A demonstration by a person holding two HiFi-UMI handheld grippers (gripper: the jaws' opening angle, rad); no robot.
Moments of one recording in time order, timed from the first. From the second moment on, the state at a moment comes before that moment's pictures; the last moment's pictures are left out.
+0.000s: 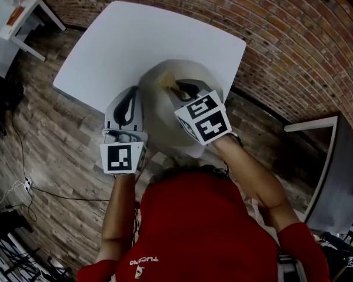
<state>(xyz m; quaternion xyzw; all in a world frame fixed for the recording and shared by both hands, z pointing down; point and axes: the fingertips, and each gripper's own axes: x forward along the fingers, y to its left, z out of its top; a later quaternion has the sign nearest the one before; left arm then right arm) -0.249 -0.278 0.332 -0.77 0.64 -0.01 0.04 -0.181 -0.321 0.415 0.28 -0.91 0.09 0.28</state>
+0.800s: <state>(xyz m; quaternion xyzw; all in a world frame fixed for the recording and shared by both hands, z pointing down) -0.265 -0.279 0.352 -0.78 0.63 0.00 0.00 -0.205 -0.323 0.556 0.24 -0.83 0.18 0.48</state>
